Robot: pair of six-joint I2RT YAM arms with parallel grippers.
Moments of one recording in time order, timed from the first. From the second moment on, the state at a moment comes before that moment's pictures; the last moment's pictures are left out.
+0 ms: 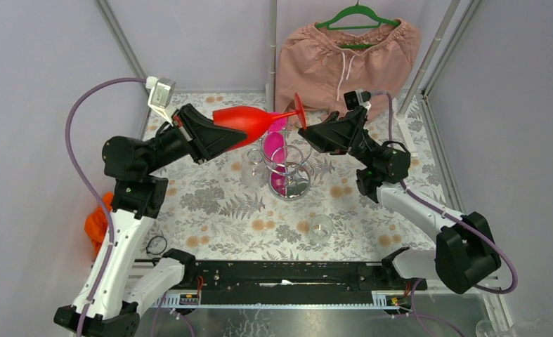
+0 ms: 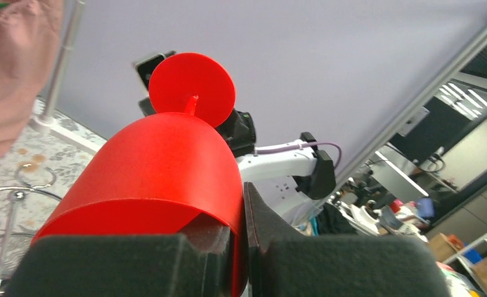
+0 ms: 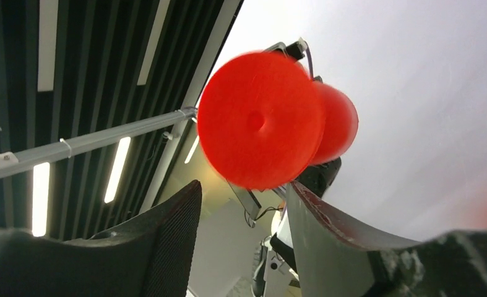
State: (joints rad) left arm -0.27 0.88 1.11 0.36 0.90 -1.07; right arm 0.51 1.31 0.80 1.40 -0.60 1.86
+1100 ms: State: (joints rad) left arm -0.39 1.17 1.86 -0.88 0.50 -0.43; right arm 0.51 0.71 1.21 -0.49 -0.12 0.77
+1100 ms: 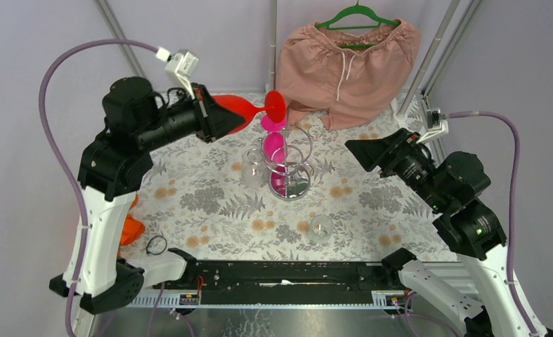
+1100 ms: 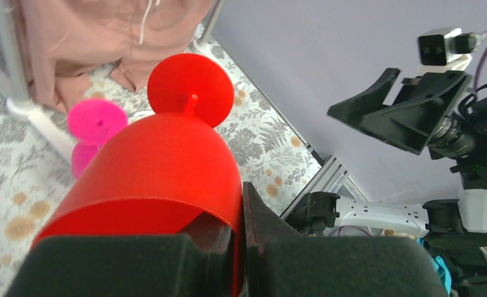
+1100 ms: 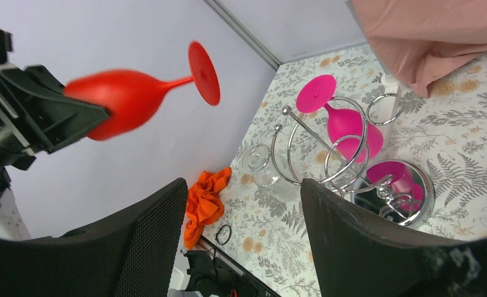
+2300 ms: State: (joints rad) left arm -1.25 1.51 1.92 -1.16 -0.21 -0.43; right arm 0.51 0.62 1.36 -0.73 0.12 0.65
